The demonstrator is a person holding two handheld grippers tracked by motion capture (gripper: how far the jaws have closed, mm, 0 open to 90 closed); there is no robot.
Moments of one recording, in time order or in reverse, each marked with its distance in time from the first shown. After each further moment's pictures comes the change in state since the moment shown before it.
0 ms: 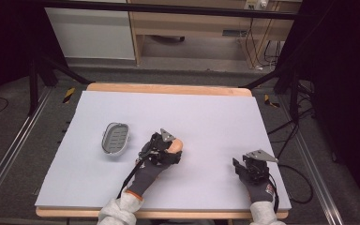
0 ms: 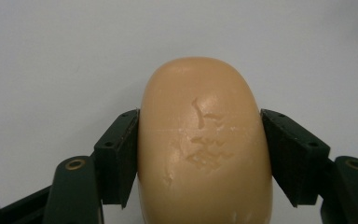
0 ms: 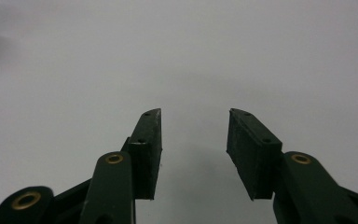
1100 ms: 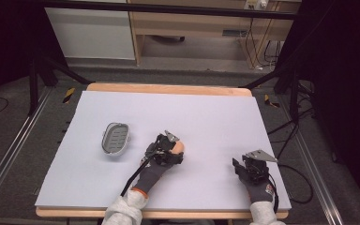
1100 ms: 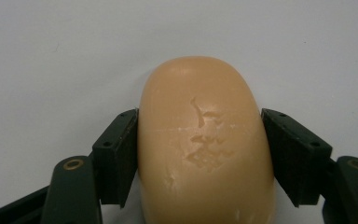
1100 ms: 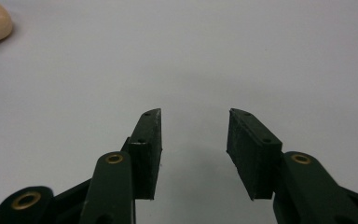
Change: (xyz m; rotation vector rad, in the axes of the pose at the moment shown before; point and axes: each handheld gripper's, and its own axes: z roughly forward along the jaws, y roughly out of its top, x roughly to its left) left arm 0.000 -0.006 0.038 0.077 0.036 -0.008; right arm 0.001 0.000 0.000 0.001 -0.002 -0.003
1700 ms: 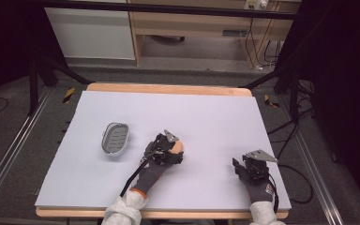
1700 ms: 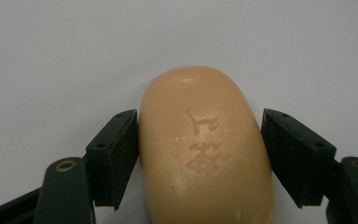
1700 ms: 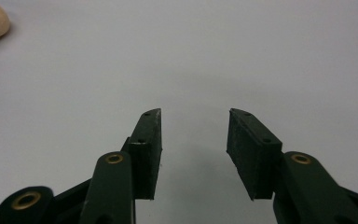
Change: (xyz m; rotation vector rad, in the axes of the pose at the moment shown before) left arm 0.002 0.000 -0.003 -0.027 -0.004 0.013; right arm 0.000 0.000 0.000 -0.001 -0.002 -0.001
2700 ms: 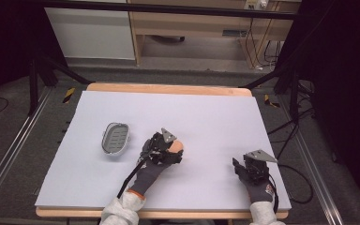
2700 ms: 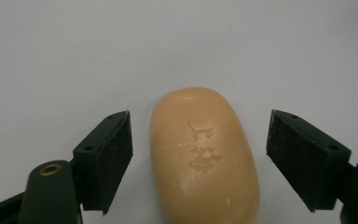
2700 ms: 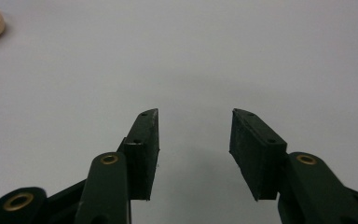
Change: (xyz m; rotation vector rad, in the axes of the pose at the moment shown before) left arm 0.001 0.003 -0.021 -0.066 0.006 0.013; right arm 0.001 0.000 -0.001 -0.003 -0.016 -0.005
